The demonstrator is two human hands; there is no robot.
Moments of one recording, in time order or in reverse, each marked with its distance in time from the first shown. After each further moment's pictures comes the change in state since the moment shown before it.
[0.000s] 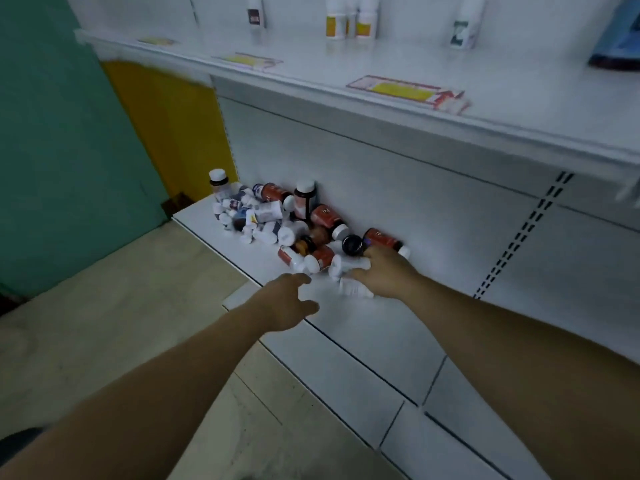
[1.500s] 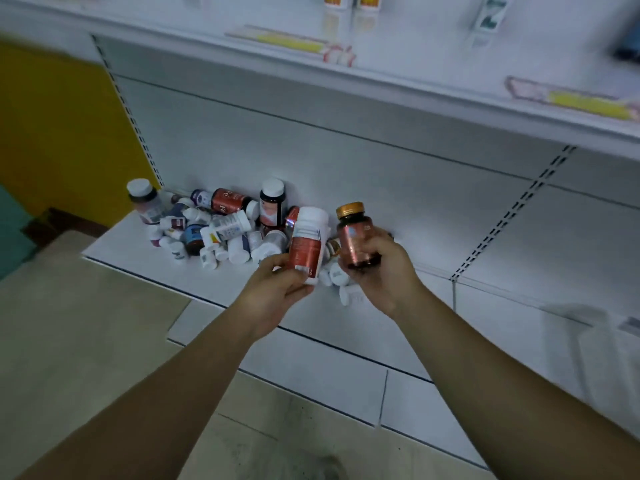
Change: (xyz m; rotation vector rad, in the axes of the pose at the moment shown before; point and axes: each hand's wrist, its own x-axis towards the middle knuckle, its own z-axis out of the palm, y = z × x) left_hand 0.096 -0.072 -0.066 -1.445 -0.309 0.063; right_hand 0.011 -0.125 0.027 1.605 0.409 0.205
